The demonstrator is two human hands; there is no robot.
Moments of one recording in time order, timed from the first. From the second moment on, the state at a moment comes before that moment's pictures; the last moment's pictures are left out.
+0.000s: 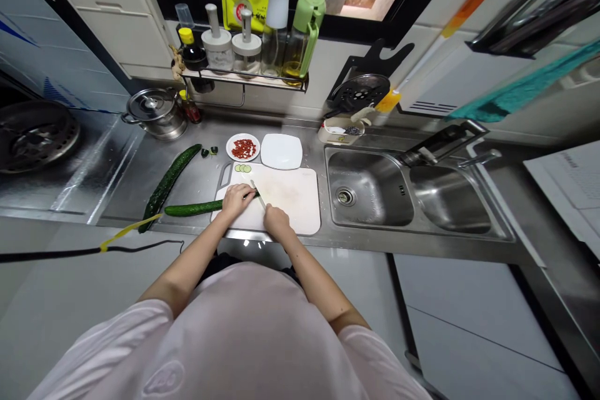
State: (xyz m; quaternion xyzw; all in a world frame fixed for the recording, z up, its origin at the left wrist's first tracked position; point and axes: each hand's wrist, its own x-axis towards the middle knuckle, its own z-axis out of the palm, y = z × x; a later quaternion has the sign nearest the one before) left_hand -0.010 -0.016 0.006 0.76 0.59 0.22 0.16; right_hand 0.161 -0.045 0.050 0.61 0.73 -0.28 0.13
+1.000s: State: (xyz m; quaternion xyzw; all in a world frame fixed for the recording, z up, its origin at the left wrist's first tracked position) left_hand -0.009 -0.015 0.007 0.75 0.60 0.23 0.16; right_hand 0.175 -0.069 0.045 0.62 0.73 -0.27 0.13
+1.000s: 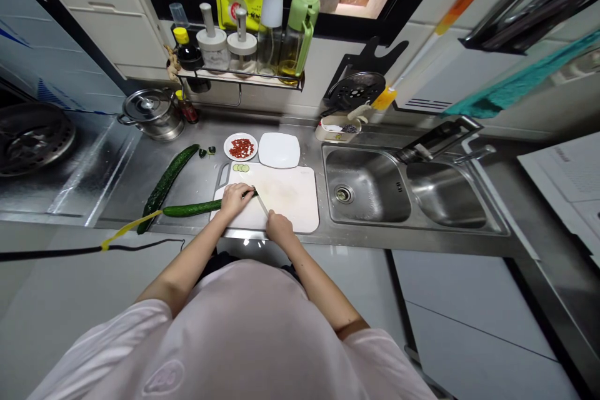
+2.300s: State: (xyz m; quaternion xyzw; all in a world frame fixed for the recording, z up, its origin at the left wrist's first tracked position) left_hand -0.007 -0.016 0.009 0.76 0.60 0.21 0.13; right_hand 0.210 -0.087 0.051 0.61 0.74 -0.27 0.13
